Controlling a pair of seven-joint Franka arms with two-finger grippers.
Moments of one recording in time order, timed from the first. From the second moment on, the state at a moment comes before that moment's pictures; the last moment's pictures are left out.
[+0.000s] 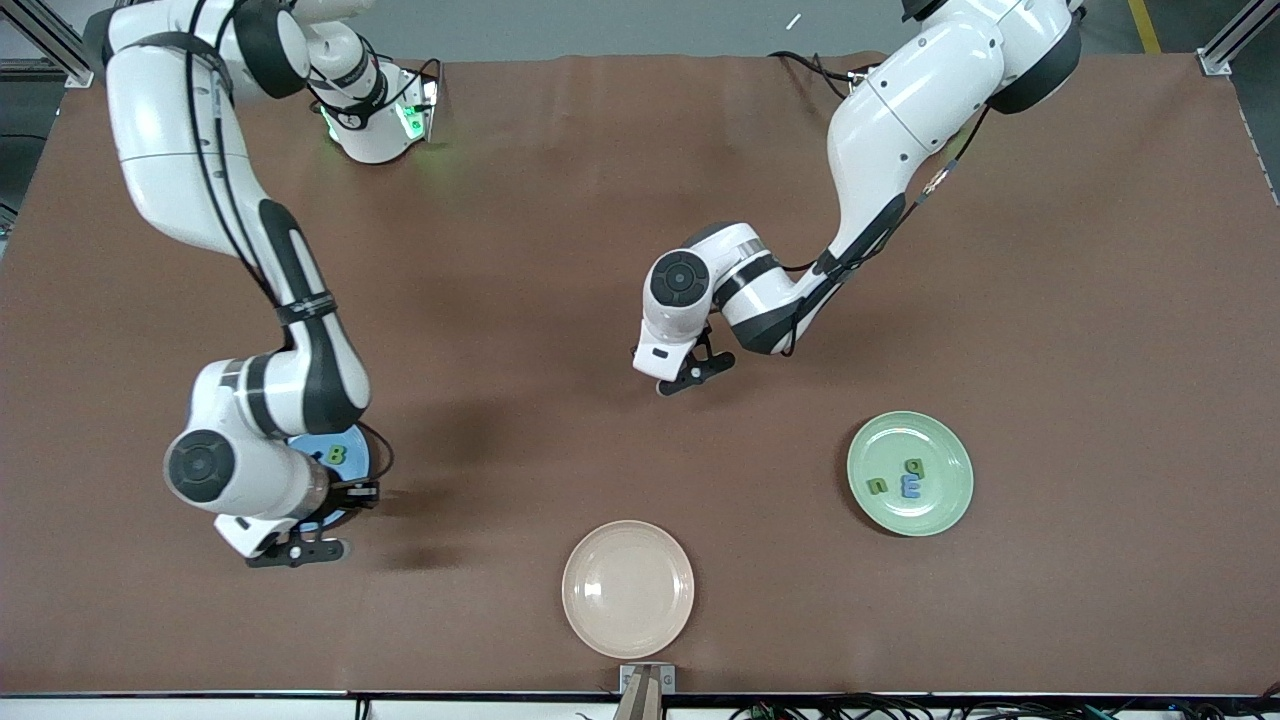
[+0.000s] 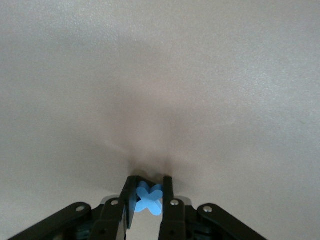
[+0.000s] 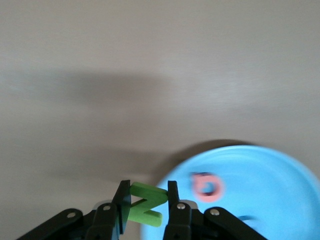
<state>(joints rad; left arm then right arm) -0.33 0.85 -0.54 -1.60 0.41 2.27 -1.42 0.10 0.83 -0.02 -1.29 0.01 2.10 -0.06</state>
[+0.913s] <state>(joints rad) -0.04 0.81 -0.53 -1.46 0.50 2.26 -1.25 0.02 0.84 -0.02 -1.33 0.02 2.11 -0.21</state>
